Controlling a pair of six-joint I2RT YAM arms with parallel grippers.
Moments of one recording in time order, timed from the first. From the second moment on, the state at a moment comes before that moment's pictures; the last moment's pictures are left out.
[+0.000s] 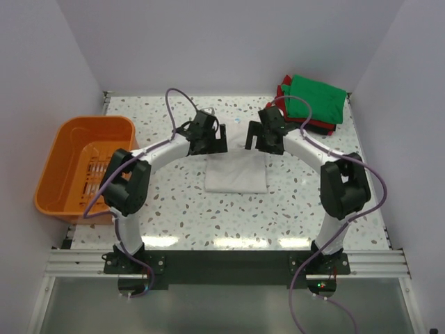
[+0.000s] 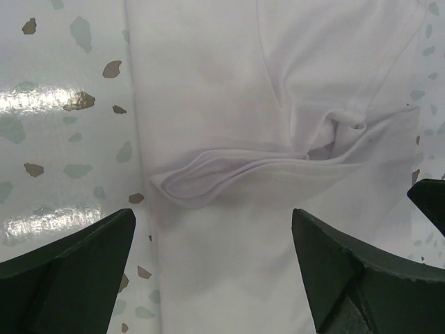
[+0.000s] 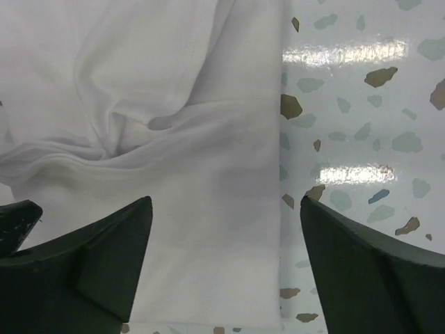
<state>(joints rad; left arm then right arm) -0.54 1.92 1.39 -0.34 -0.08 -0.55 0.41 1.84 1.37 -0.49 0.14 0.53</state>
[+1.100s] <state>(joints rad) -0.56 1.60 0.79 -0.13 0.16 -0.69 0.41 1.45 0.74 -0.35 -0.07 0.66</state>
